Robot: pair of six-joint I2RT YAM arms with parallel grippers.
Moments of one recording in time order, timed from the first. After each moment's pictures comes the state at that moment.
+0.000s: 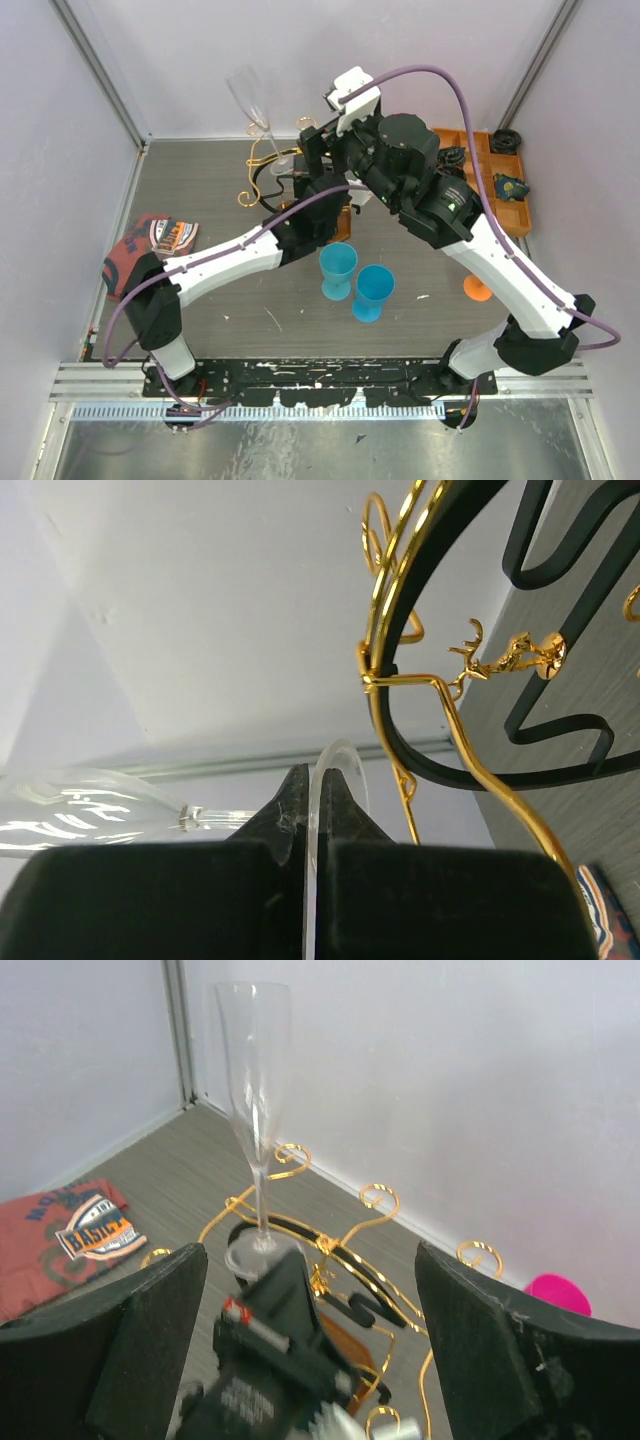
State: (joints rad) left arm -0.96 1.71 1.43 0.05 -1.00 1.34; right arm 0.90 1.41 1.87 -0.45 0.32 -0.14
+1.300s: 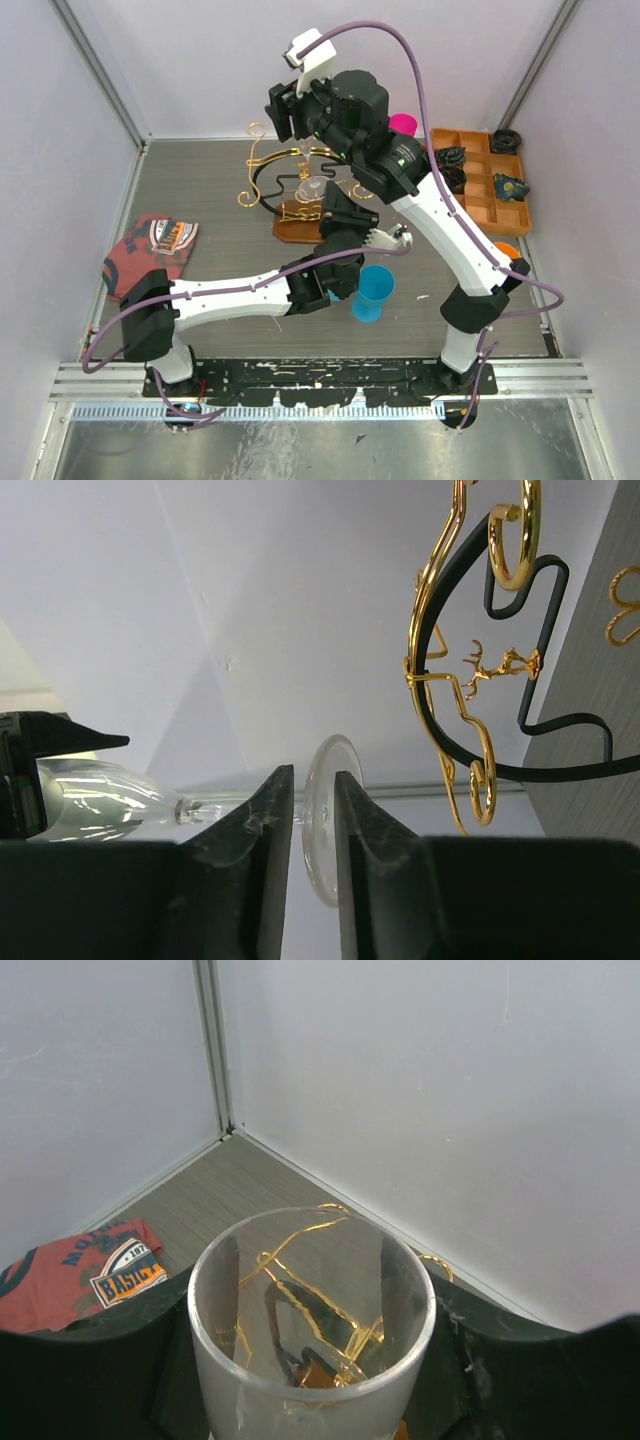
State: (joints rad) left arm -1.27 1.65 1.27 0.48 -1.13 1.74; right arm 0.84 1.79 2.32 -0.51 0.18 -0.08
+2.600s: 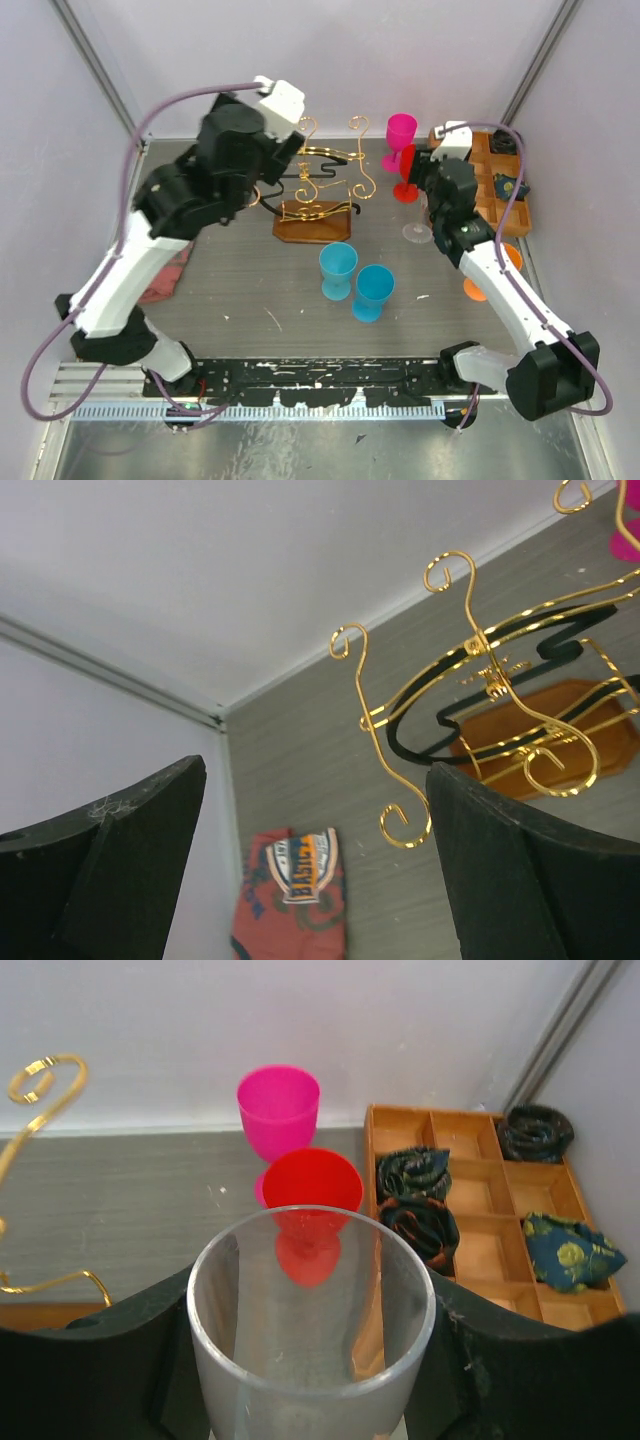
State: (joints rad) left arm -1.00 1.58 2.18 -0.91 -0.86 0.37; right arm 0.30 1.17 1.07 0.05 0.38 0.00
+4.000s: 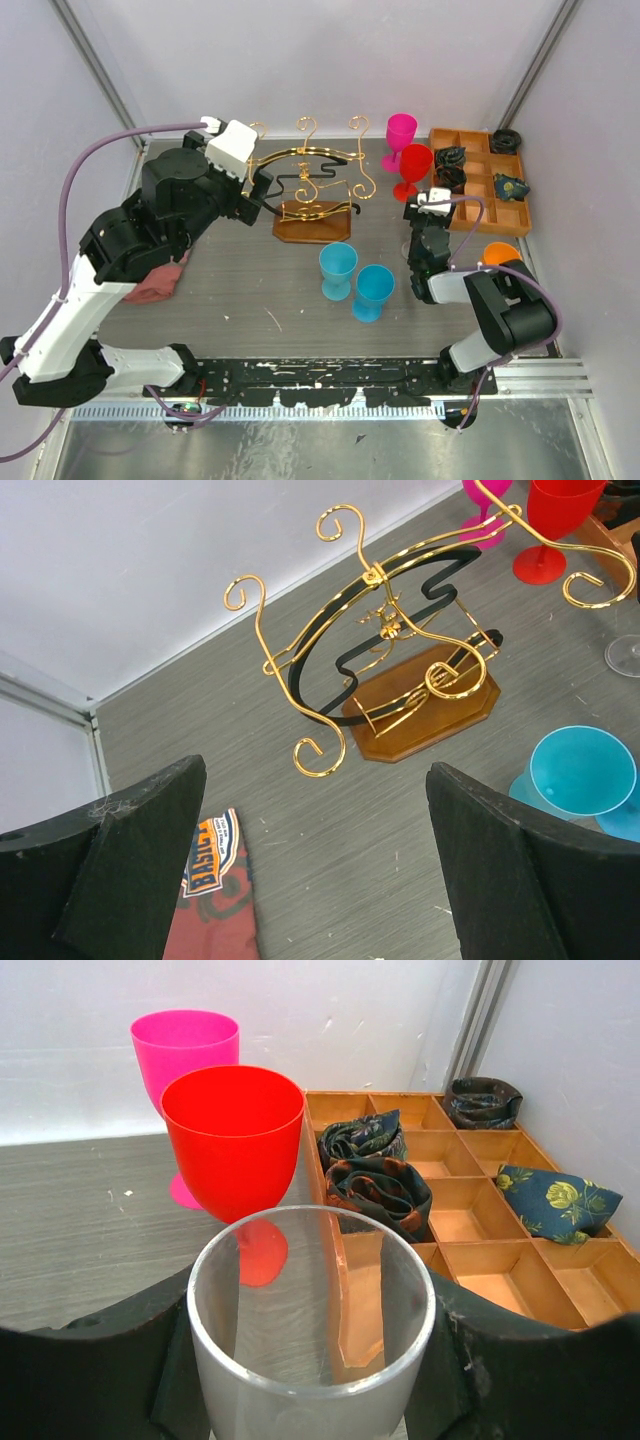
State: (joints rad) left arm -0.92 1.21 1.79 -0.91 -0.53 0.13; right arm 0.33 1.50 0.40 1.28 0.57 -0.16
